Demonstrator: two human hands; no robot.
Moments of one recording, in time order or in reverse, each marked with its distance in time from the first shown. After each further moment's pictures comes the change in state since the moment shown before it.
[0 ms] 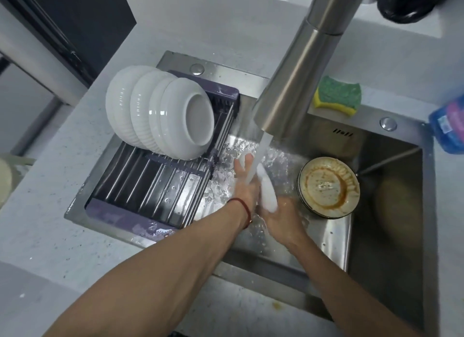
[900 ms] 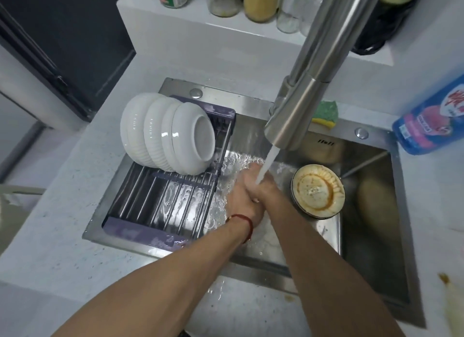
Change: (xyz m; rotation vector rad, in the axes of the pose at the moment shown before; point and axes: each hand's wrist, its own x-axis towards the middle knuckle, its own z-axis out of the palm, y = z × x) left_hand -0.035 0.011 -0.029 0.491 0.121 0.283; right_hand 0.049 -0.128 0.026 -0.091 -0.038 0.367
